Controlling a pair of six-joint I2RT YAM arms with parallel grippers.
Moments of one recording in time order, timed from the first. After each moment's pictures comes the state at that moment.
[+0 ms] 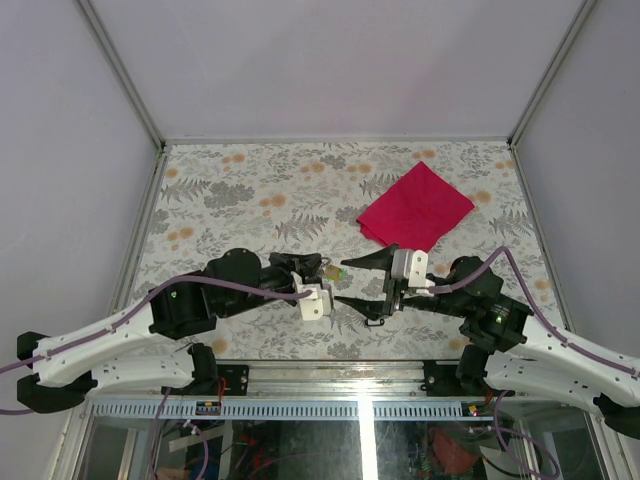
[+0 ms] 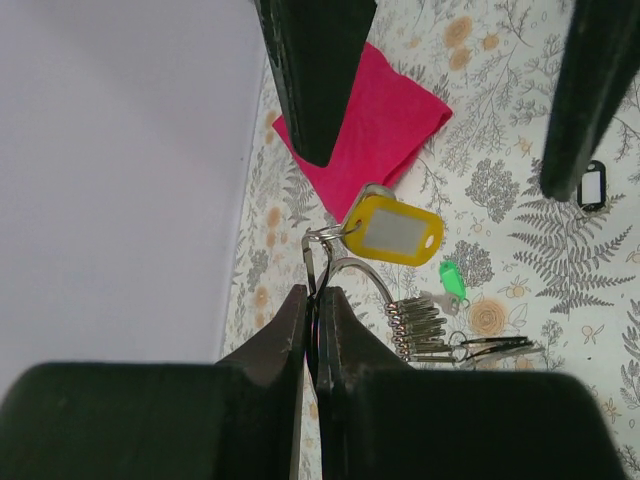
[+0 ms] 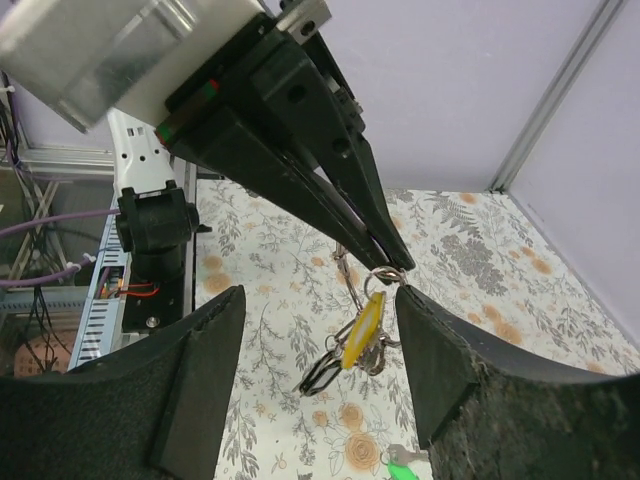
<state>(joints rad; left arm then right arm) -1.19 0.89 1.04 -0.46 -0.11 0.80 1.09 0.72 0.74 0.10 -0.30 -0.17</state>
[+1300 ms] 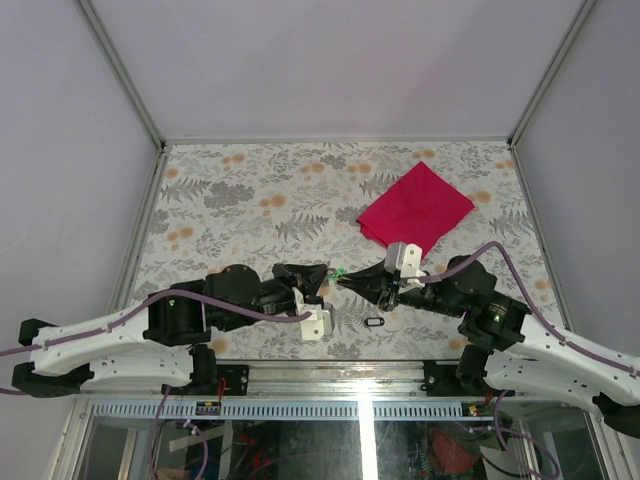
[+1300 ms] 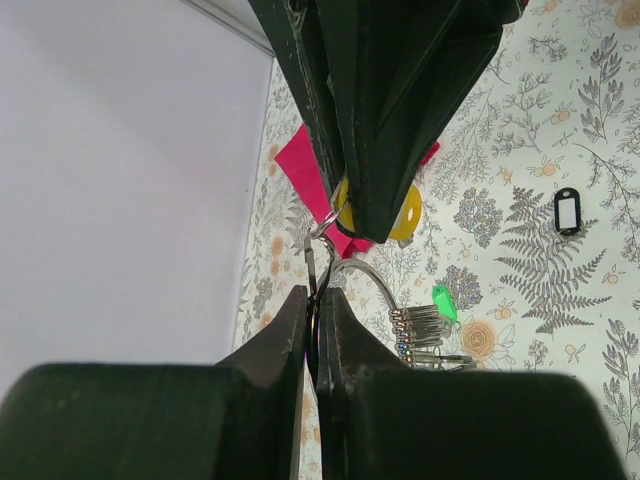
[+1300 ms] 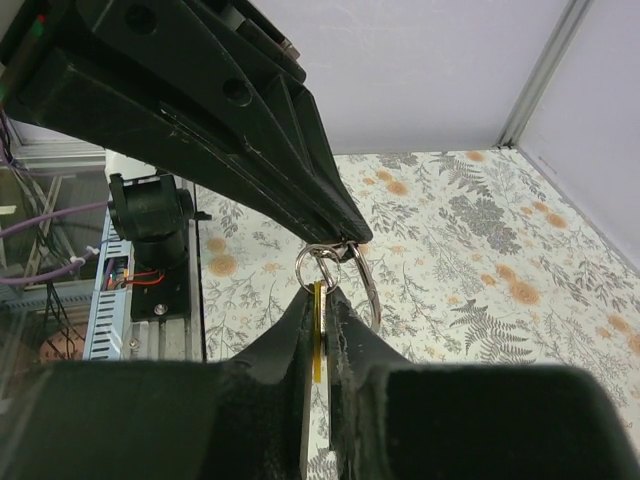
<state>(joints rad) -1.34 0.87 1.05 -0.44 -0.21 0.80 1.09 0.73 0.74 0.05 -0.25 -0.11</state>
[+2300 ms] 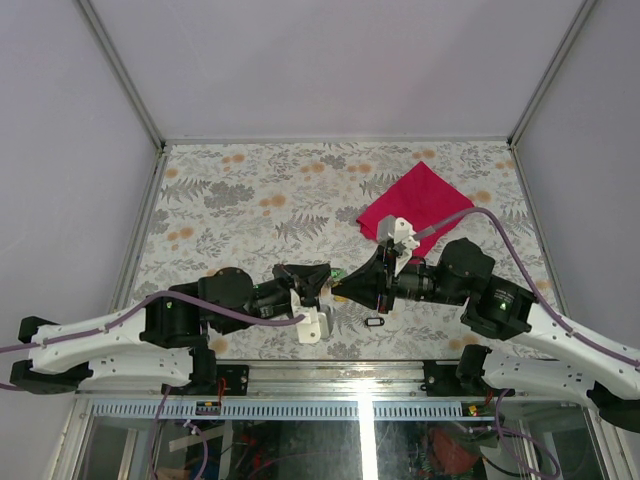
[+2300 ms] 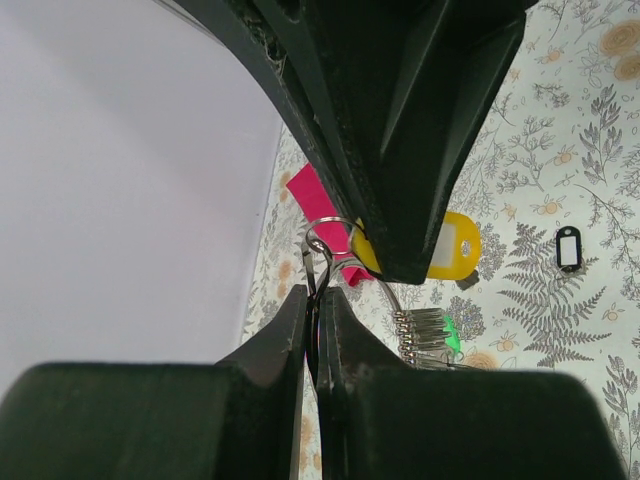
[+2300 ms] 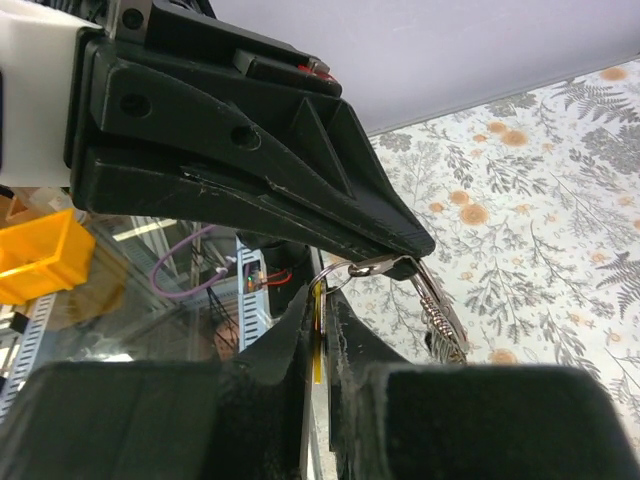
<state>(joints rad) -1.37 0.86 1.05 -0.37 -0.23 0.79 1.08 0.82 0.94 -0.15 -0.33 0.21</state>
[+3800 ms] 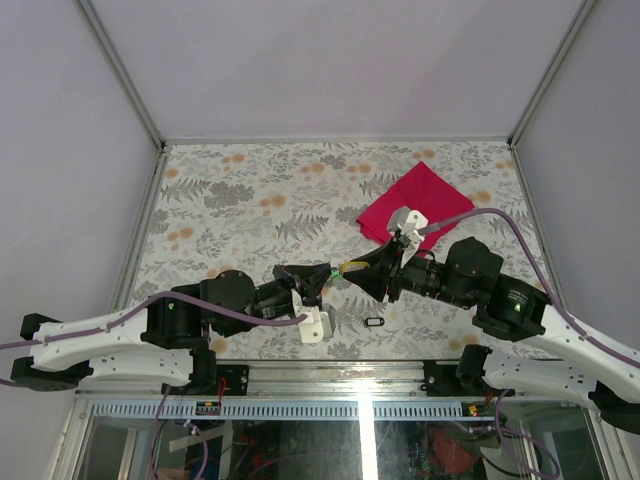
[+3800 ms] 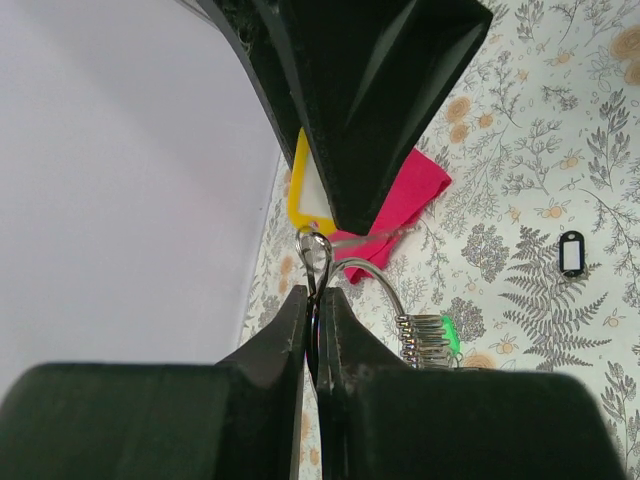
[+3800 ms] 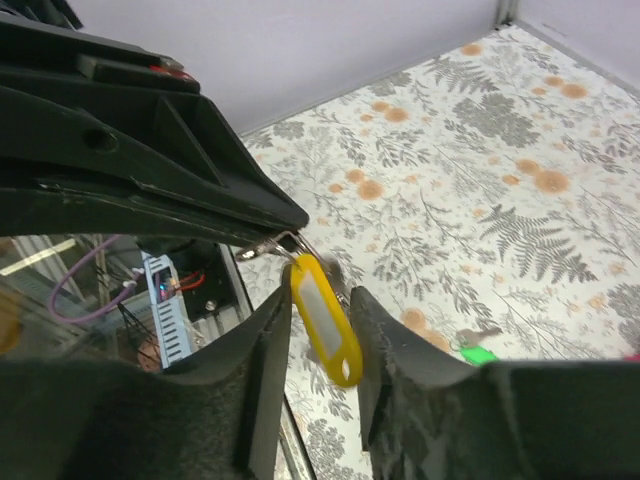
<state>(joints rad) -1.41 0.87 1.05 -0.36 -0.28 0.77 1.09 0.81 1.00 -0.28 -0.11 0.16</state>
